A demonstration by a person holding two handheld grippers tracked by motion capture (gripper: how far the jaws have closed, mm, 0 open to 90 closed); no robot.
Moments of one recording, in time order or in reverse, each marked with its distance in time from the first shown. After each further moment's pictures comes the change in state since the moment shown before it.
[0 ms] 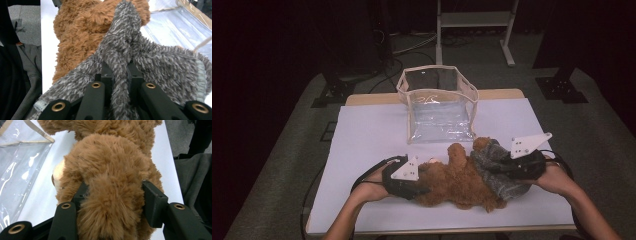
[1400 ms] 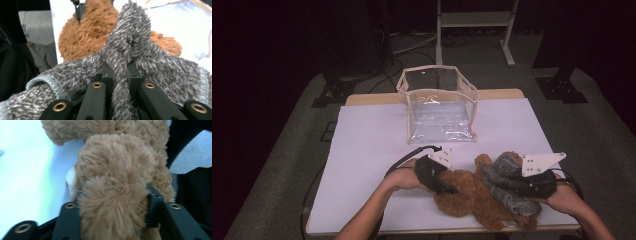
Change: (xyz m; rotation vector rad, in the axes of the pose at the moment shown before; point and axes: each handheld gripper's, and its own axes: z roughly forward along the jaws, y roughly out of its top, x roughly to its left) left arm 0.023 0.050 0.061 0.020 -0.258 -0.117; right arm 0.031 -0.031 -0.010 -0.042 -0.005 0.051
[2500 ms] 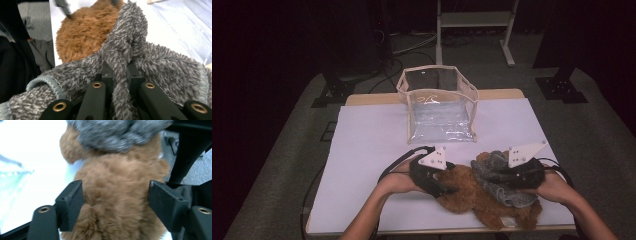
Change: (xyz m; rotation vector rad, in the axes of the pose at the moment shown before) left arm -0.014 -0.001 -0.013 -0.104 0.116 0.036; right arm -0.012 0.023 0.018 0.094 0.050 -0.022
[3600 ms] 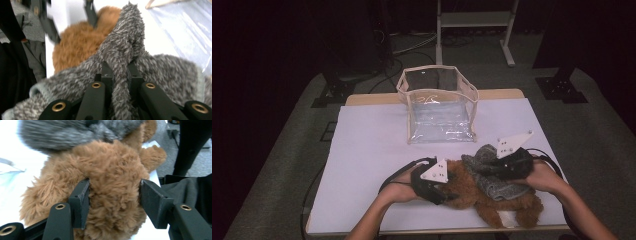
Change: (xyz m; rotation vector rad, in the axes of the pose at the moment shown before) left arm -0.022 -0.014 0.011 -0.007 0.022 0.074; right arm -0.016 0.026 0.014 0.021 0.009 -0.023
